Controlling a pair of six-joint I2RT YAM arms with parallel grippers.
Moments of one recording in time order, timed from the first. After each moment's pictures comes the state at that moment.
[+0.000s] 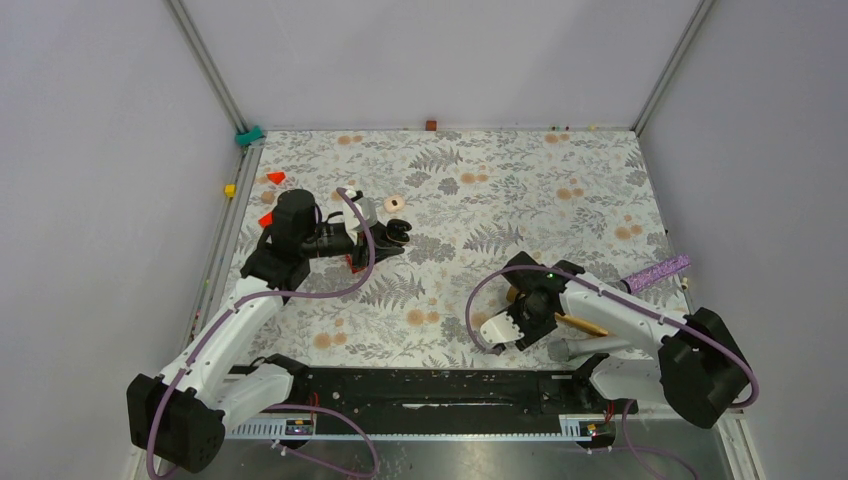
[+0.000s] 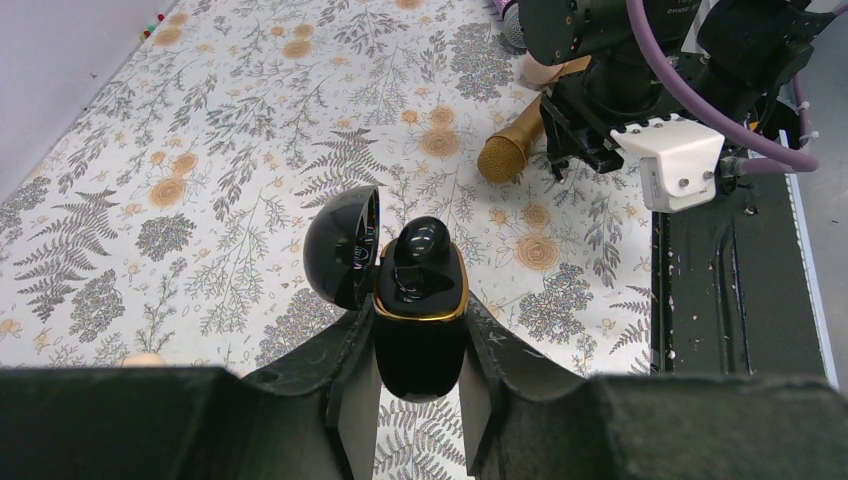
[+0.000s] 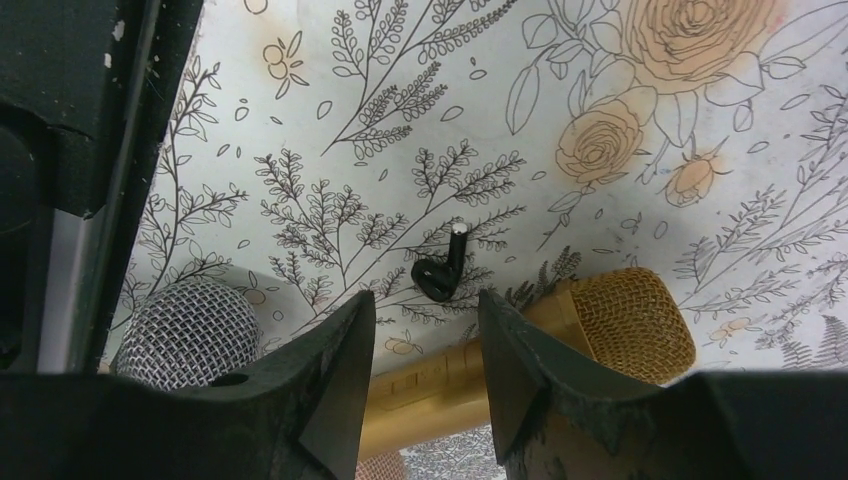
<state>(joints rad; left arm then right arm) -0.36 1.00 0.81 -0.13 0.95 0.31 0.69 1.23 0.66 -0.92 -0.15 -1.47</state>
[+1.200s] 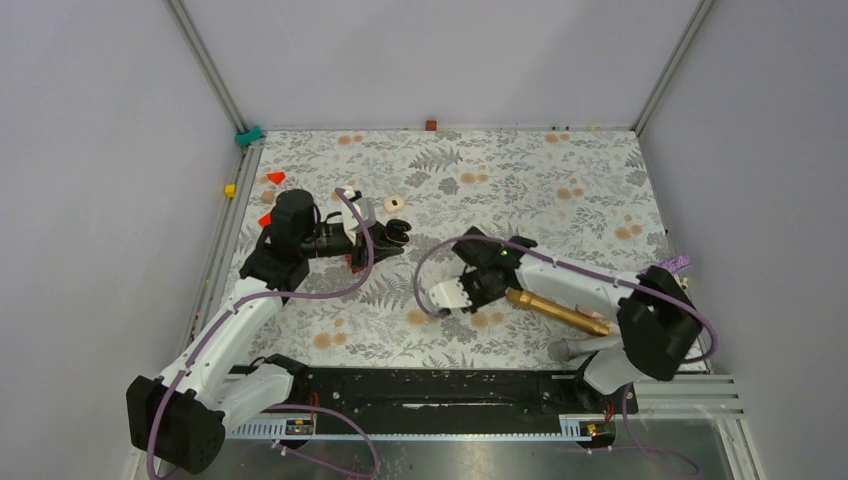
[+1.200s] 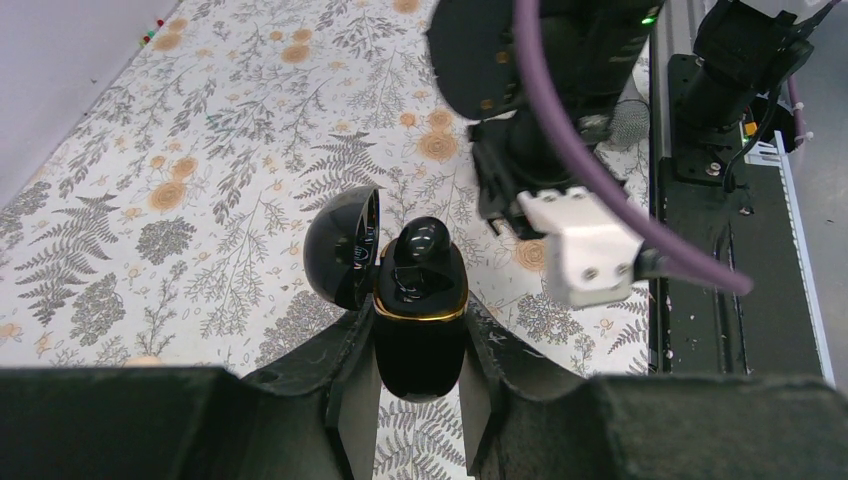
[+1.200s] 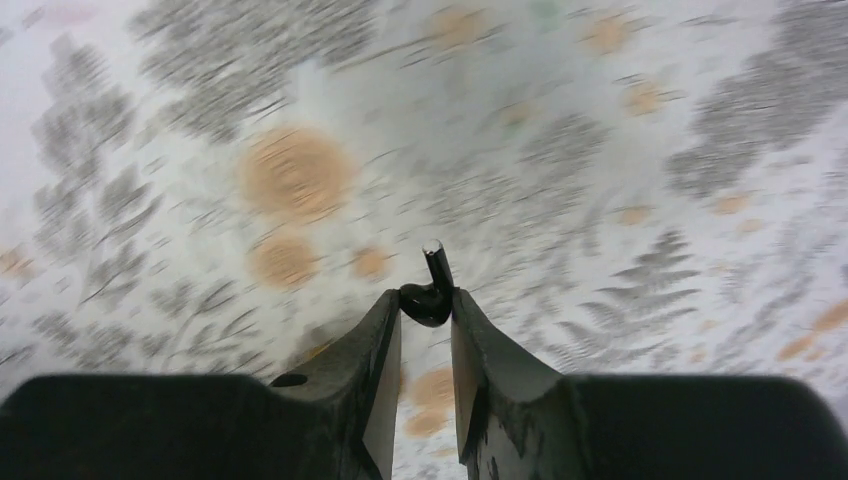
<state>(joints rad) -0.36 1.00 0.81 -0.13 0.96 0.31 0.84 1.46 0.91 -0.77 -0.10 -1.21</state>
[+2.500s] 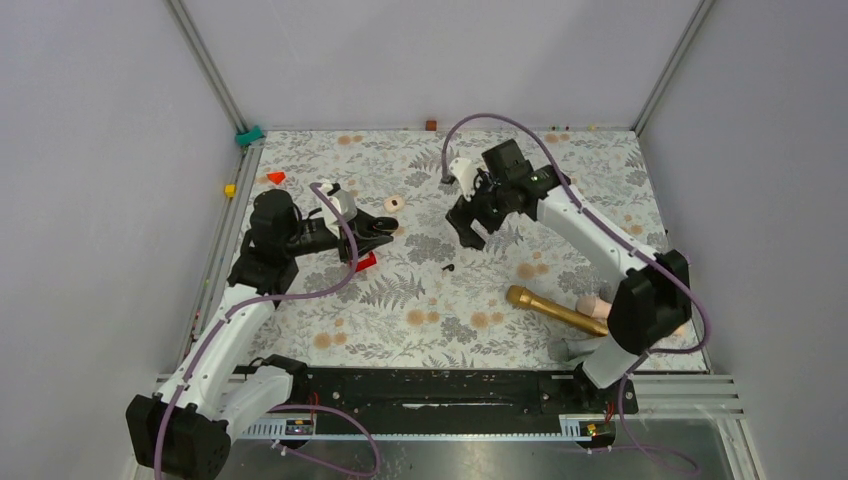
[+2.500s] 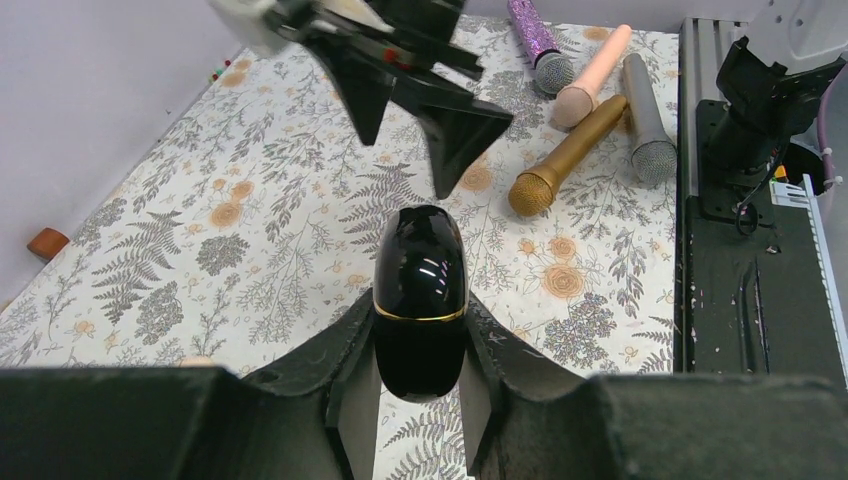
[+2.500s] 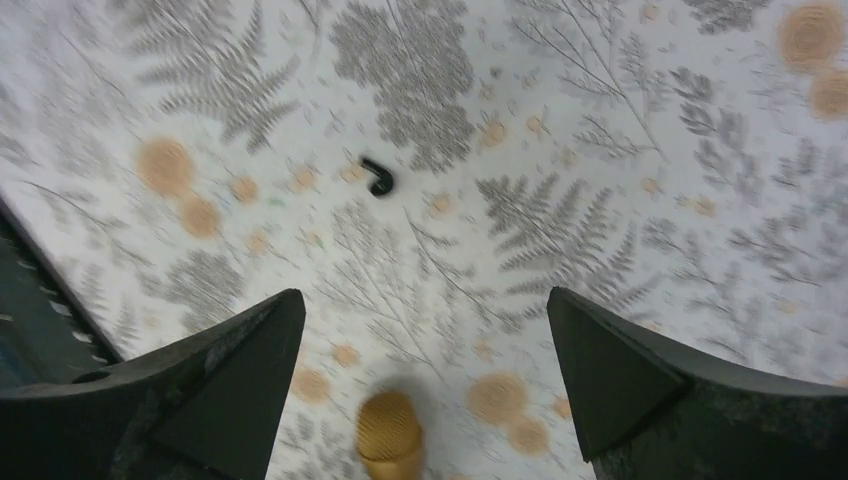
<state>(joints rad) -0.26 0.94 0.81 -0.04 1.00 0.24 0.55 1.61 1.41 -0.78 -0.28 -0.50</state>
